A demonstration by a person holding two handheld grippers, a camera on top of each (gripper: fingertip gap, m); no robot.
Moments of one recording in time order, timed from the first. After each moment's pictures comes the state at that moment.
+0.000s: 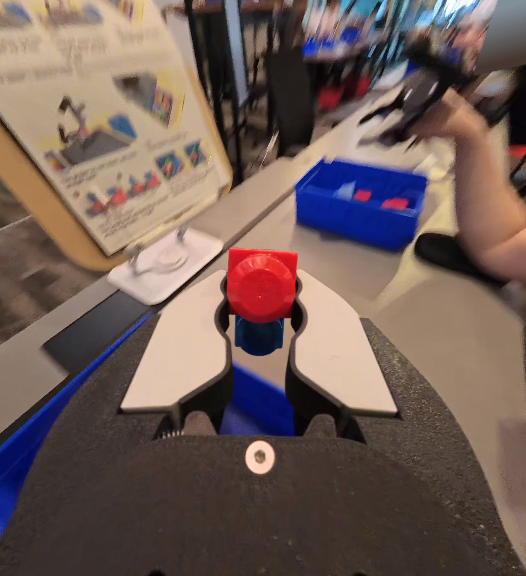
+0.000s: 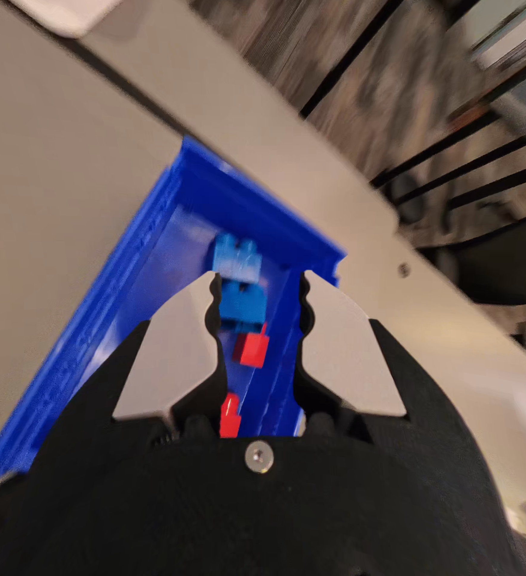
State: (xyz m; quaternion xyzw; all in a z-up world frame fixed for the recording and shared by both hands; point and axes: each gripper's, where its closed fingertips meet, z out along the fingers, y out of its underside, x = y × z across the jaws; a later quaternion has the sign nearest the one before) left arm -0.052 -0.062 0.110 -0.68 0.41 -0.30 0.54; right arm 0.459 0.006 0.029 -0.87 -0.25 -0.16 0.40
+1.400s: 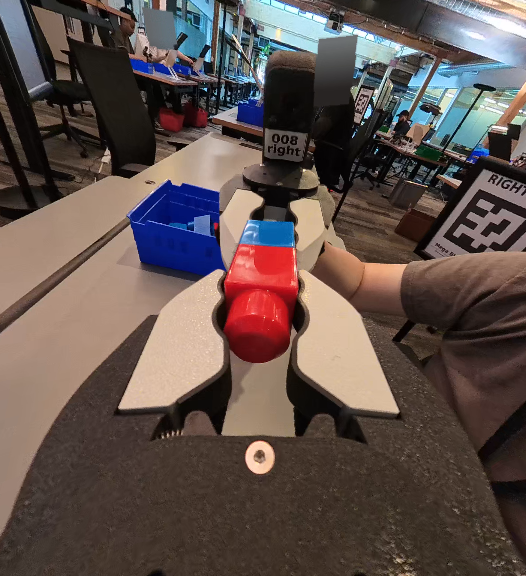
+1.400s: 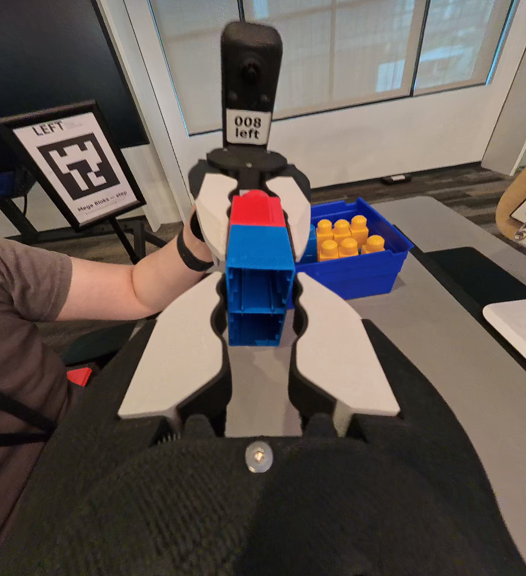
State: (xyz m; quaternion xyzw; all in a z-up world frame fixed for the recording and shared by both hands) left arm 0.123 -0.104 0.079 -0.59 0.46 -0.52 0.41; right arm 0.120 -0.103 0.072 -0.58 -0.47 0.49 0.46
